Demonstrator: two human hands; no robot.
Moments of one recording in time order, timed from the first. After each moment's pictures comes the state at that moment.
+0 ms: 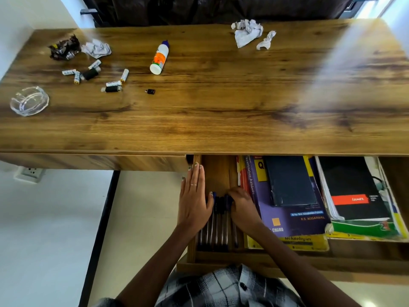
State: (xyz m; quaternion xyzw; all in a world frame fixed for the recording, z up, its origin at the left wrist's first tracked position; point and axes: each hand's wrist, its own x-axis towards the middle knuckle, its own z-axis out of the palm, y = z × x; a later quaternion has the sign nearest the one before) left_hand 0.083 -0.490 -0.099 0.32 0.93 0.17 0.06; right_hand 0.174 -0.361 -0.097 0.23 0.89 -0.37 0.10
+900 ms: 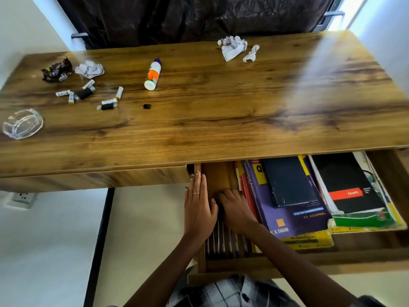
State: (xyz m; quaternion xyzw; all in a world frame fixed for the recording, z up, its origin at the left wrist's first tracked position) left_hand 0.081 -0.491 -0.104 0.32 0.92 0.22 0.04; right_hand 0.149 -0.378 -0.096 0.14 0.96 -0.21 0.11
